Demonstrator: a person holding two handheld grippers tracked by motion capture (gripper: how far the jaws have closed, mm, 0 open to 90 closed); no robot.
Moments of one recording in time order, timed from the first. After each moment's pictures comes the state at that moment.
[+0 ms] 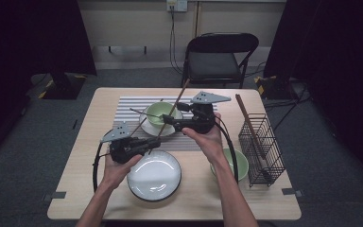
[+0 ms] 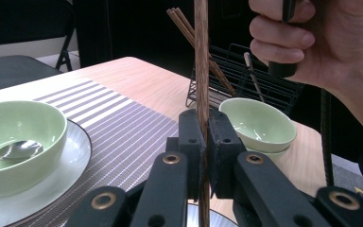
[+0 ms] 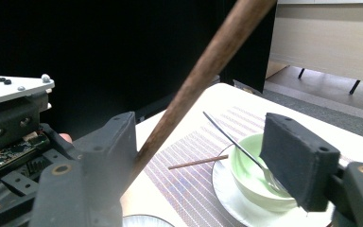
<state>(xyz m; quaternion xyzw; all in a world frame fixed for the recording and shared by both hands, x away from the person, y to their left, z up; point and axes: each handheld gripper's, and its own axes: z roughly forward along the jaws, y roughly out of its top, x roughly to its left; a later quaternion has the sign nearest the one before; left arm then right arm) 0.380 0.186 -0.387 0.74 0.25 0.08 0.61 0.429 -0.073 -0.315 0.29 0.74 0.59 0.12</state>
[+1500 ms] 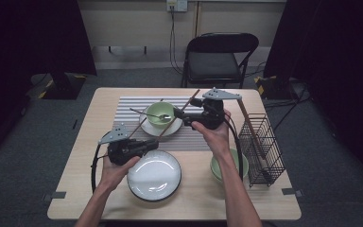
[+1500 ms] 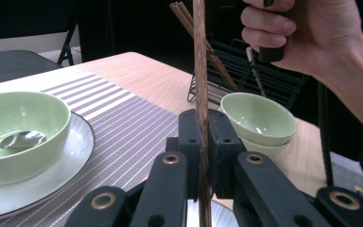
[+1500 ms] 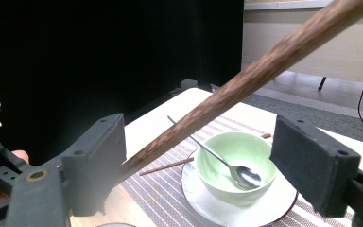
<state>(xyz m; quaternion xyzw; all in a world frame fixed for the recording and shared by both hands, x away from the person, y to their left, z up) 0.376 0.191 -0.391 0.74 0.26 0.08 0.61 0.444 -0.099 -0.319 0.33 0.72 0.59 0.15</state>
